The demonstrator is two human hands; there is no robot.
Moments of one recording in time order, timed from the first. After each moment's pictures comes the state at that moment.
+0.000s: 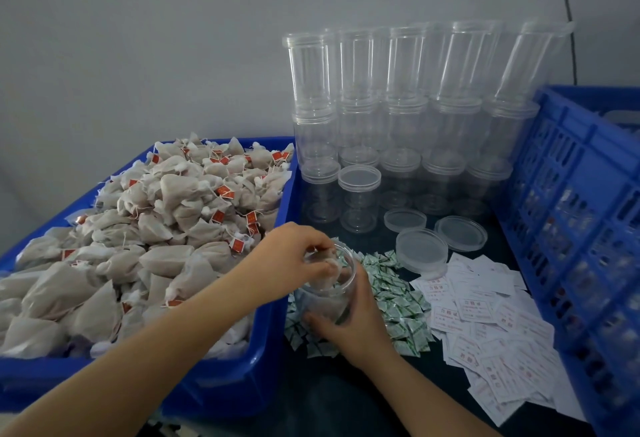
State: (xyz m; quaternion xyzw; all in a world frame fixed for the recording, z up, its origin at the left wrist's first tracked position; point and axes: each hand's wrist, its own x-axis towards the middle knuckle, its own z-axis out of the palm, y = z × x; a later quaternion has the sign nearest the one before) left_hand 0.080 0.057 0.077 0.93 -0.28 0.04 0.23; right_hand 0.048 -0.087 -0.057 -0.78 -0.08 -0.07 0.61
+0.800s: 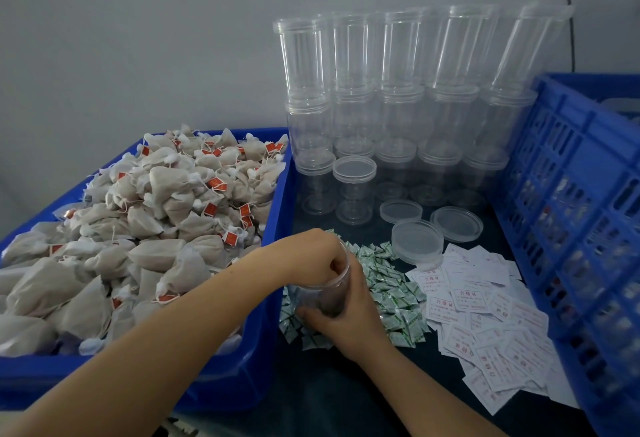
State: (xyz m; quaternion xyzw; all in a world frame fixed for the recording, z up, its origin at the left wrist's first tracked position) left_hand 0.105 0.017 0.071 0.93 -0.34 -0.14 0.02; right_hand 0.052 -0.086 -0.062 -0.79 -0.07 -0.06 0.61
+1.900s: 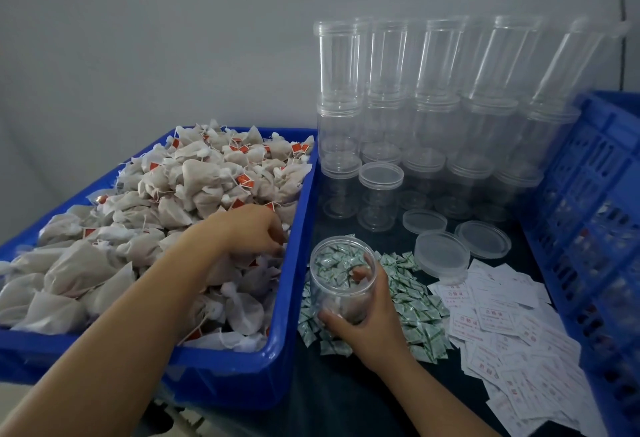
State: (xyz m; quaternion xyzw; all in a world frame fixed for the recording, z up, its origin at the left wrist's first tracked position) left_hand 0.138 0.124 0.082 0.98 -0.14 -0.15 0.04; right_hand 0.048 -0.087 -0.059 -0.78 -0.08 -0.08 0.61
